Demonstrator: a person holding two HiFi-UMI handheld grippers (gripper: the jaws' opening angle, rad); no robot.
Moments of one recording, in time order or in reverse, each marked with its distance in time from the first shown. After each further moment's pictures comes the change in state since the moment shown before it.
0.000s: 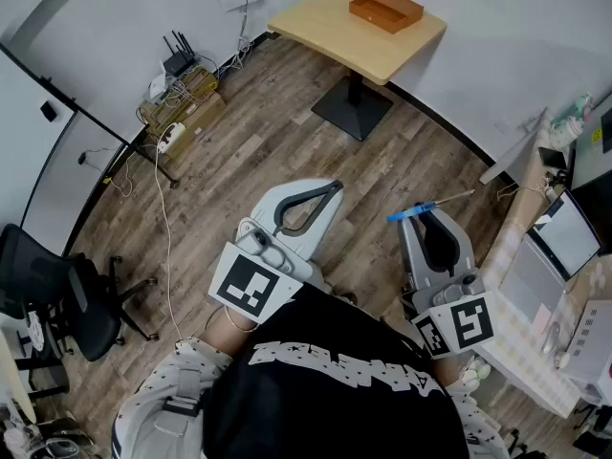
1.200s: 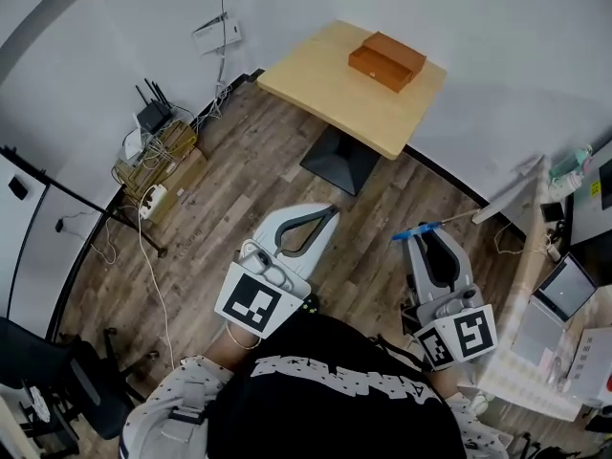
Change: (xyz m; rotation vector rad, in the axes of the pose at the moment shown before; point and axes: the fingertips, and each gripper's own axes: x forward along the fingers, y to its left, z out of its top) left arm 0.072 0.233 -0.044 -0.008 -0.069 -0.095; right arm 0.229 -0.034 0.022 0.000 -0.013 -0.149
